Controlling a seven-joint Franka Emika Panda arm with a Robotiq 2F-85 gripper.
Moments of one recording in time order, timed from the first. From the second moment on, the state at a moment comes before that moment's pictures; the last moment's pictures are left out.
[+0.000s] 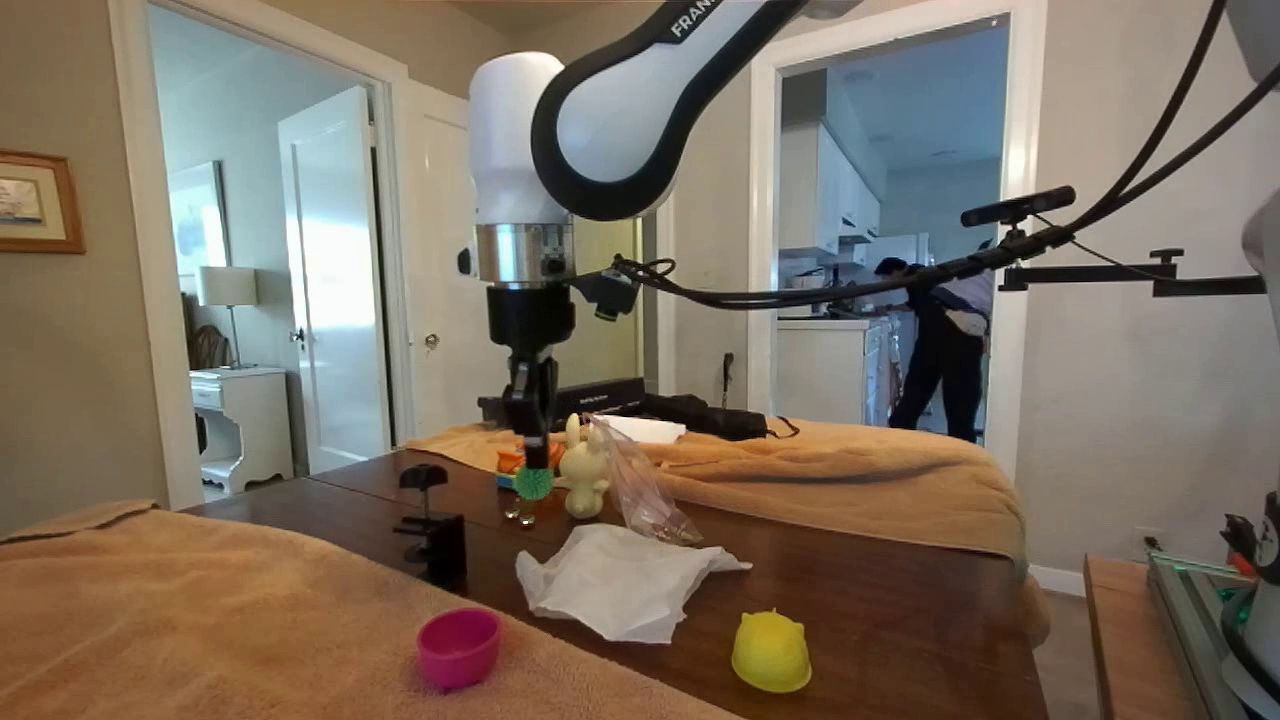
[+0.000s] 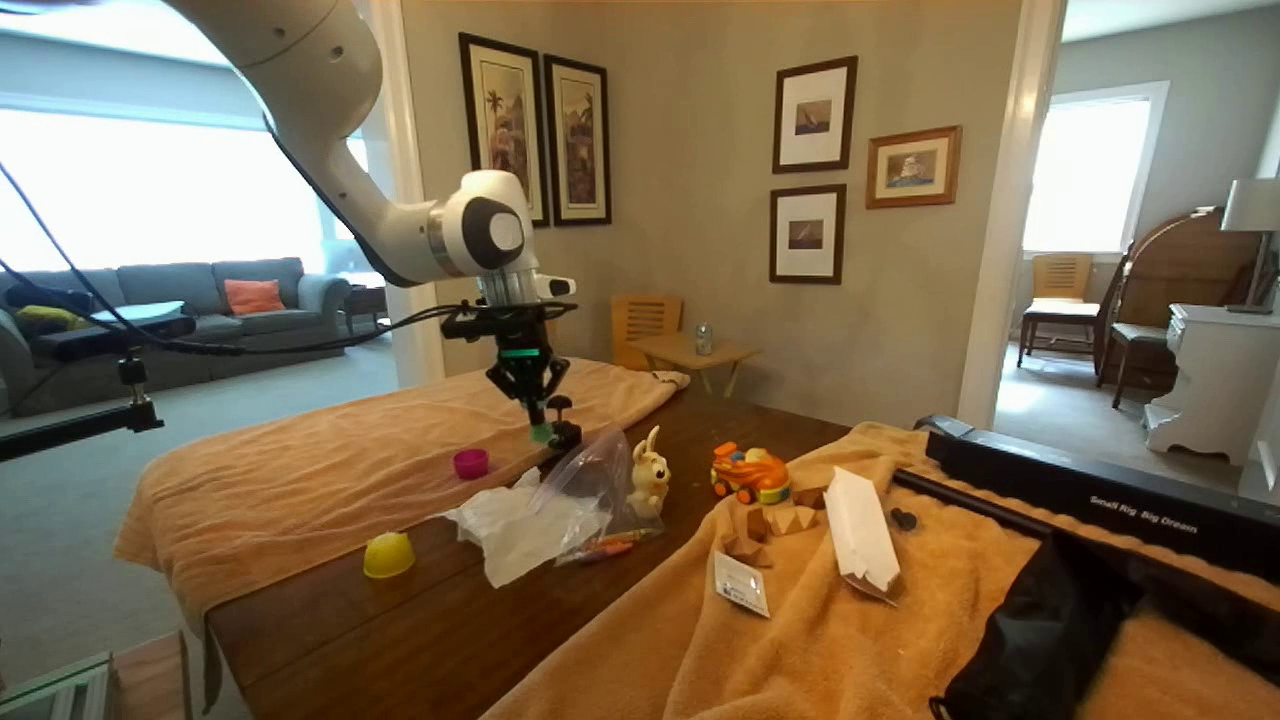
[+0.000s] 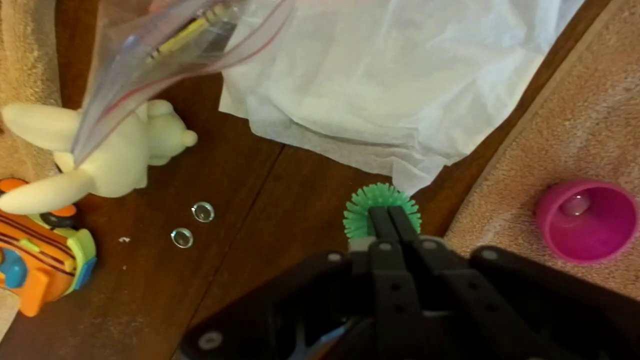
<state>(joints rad) 0.21 0.33 0.19 -1.98 -0.28 2.34 -0.04</state>
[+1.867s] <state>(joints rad) 0.33 0.62 0.29 -1.56 -0.18 1.95 -0.25</state>
